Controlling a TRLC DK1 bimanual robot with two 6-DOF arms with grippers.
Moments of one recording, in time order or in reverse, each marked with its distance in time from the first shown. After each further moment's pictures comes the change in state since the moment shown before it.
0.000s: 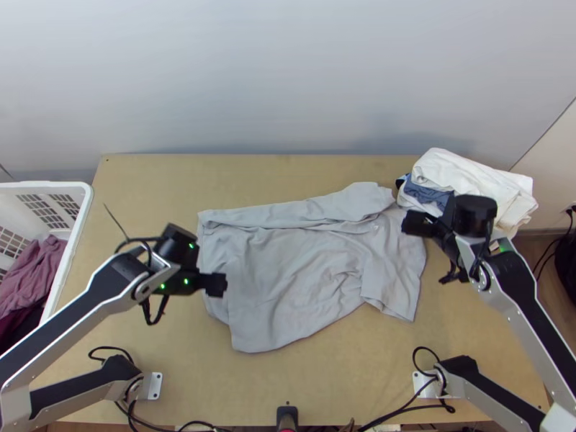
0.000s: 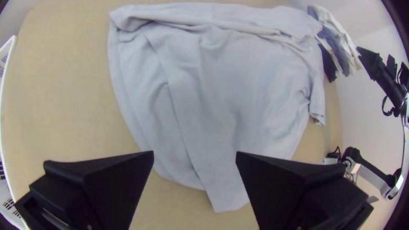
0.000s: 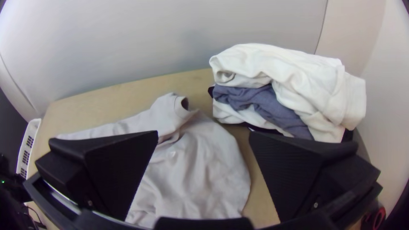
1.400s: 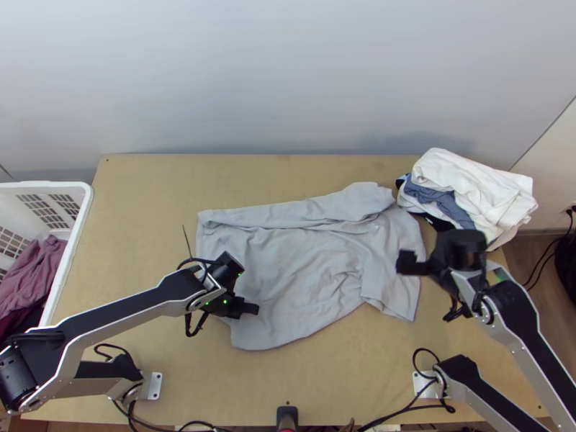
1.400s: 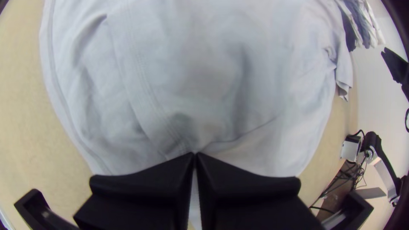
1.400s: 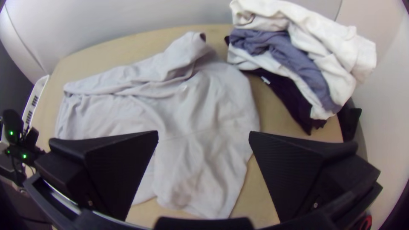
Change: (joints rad) left arm -0.214 0.278 -0.157 0.294 0.045 -0.149; right arm 0.096 -0.179 -0.145 -0.197 -0.048 0.000
